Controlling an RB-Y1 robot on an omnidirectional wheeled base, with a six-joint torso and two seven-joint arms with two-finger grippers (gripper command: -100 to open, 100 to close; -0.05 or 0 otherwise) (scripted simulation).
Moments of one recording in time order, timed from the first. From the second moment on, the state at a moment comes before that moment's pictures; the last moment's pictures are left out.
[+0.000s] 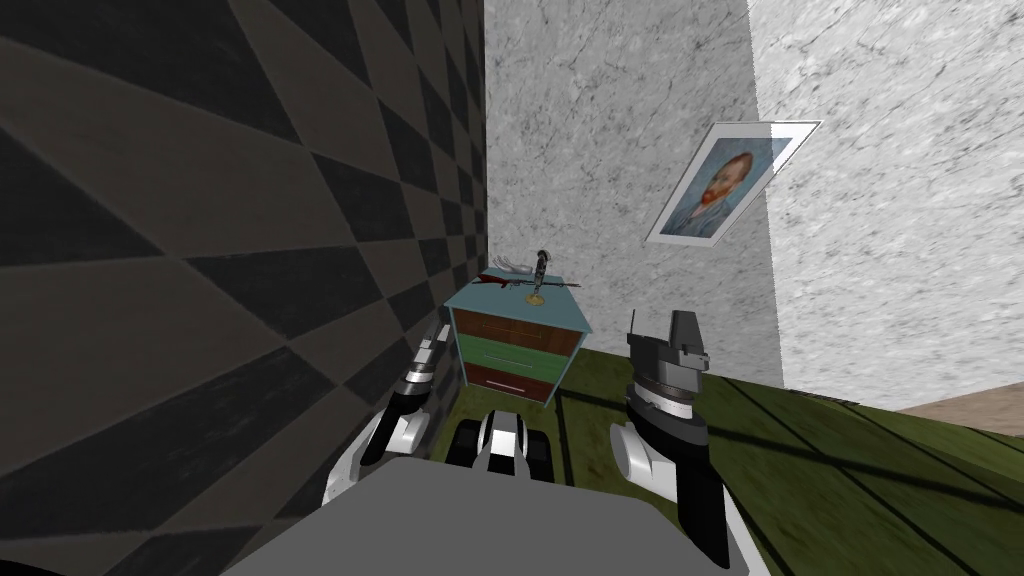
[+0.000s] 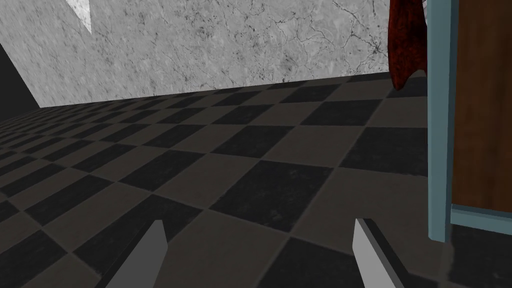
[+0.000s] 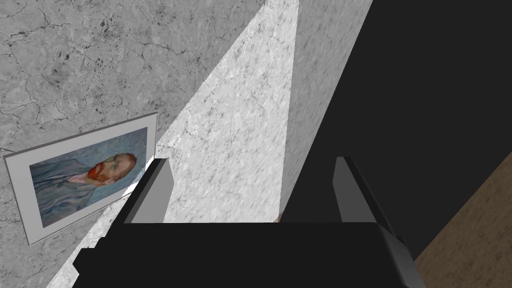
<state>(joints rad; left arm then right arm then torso) 0.41 0.18 -0.05 -1.81 0.05 -0.76 -0.05 0.46 -0.04 -0.07 -2.37 0.06 -0.61 0.06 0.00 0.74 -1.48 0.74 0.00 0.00</state>
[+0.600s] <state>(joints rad) 0.38 0.18 -0.06 -1.63 0.05 -0.88 -0.05 0.46 -0.04 -0.07 -2.37 0.06 -0.61 0.06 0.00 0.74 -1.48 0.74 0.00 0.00</state>
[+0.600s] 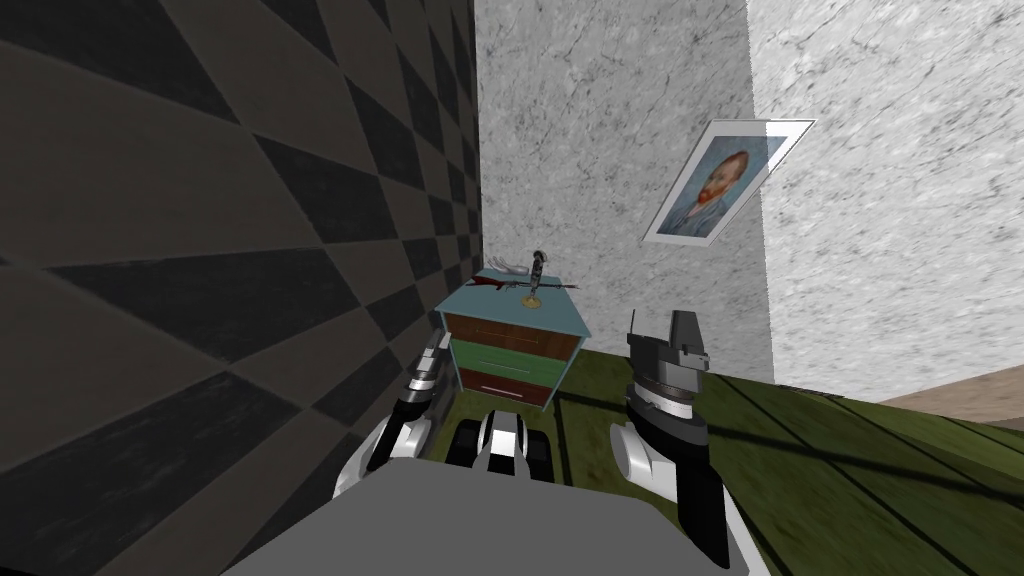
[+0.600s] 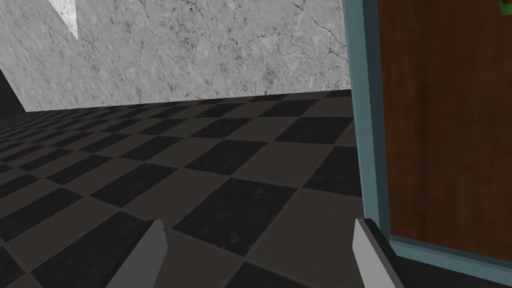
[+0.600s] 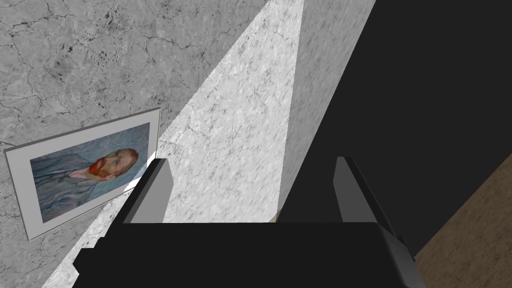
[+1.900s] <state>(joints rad) 0.31 0.14 -0.08 -1.25 0.05 -1.13 -0.05 0.46 -0.04 -0.07 -2.37 0.06 -0.61 0.06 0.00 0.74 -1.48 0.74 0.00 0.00</state>
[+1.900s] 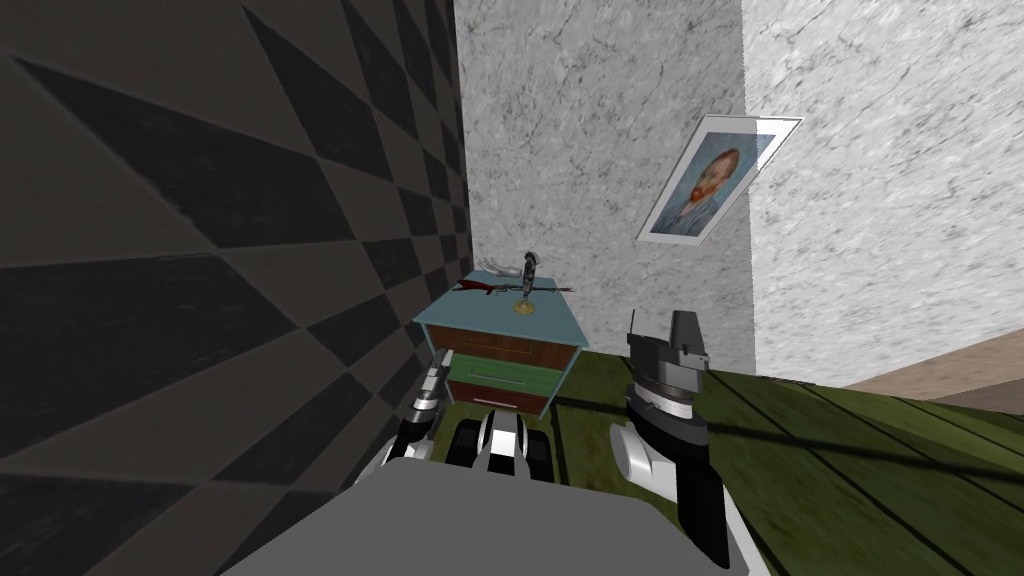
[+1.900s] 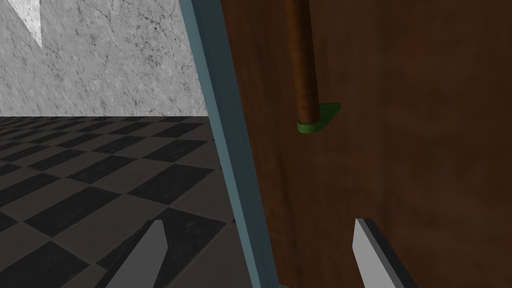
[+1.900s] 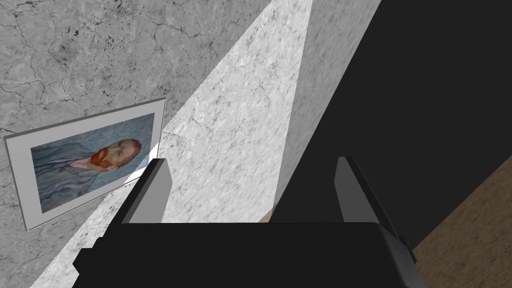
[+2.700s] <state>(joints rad) 0.27 0.06 -0.09 -1.04 0.05 -1.27 -0.05 0.46 -0.04 -0.07 -2.37 0.06 -0.61 0.06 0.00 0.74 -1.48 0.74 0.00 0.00</state>
